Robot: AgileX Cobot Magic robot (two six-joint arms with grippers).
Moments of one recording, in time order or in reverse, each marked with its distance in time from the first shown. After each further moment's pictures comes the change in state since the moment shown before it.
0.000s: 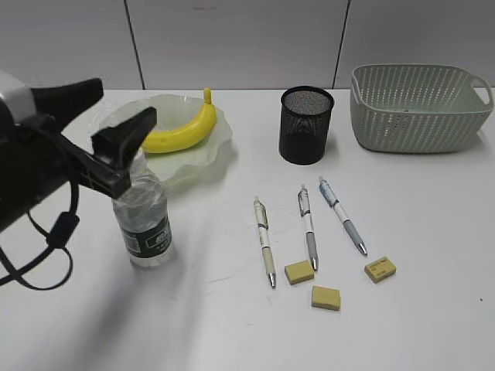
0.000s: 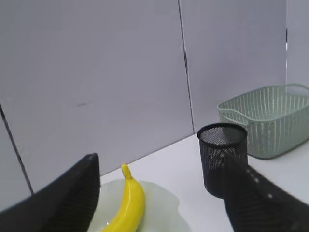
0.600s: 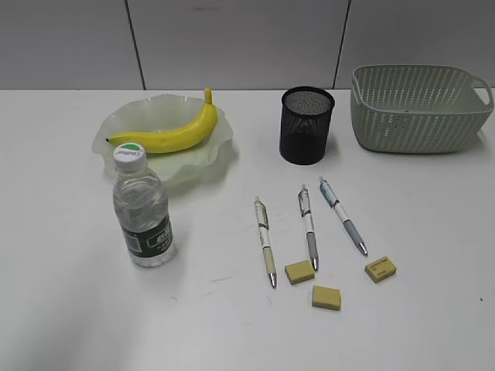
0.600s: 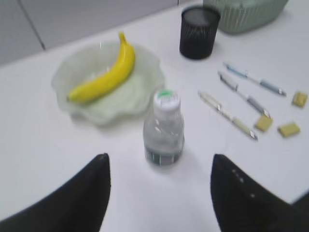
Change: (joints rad) left arm 0.051 -0.835 -0.334 -0.099 1.728 -0.018; right arm 0.000 0.000 0.000 0.001 0.000 0.000
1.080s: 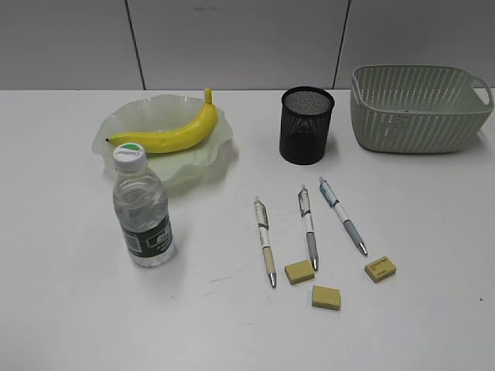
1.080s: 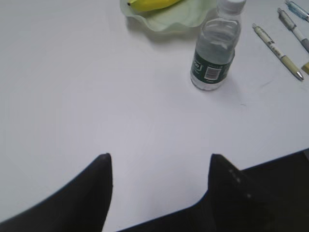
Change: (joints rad) left arm 0.163 -0.434 0.057 0.103 0.552 -0.167; right arm 0.000 0.000 0.000 0.002 0.000 0.001
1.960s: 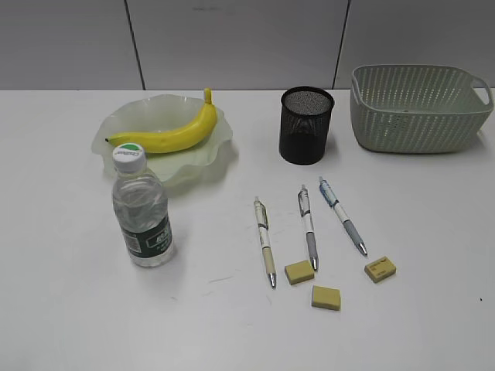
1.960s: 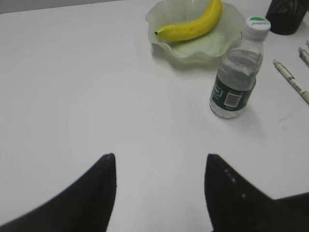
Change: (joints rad) left arm 0.098 -0.178 0.087 -0.001 -0.062 -0.001; right arm 0.000 0.037 -0.006 0.035 -0.011 0.009
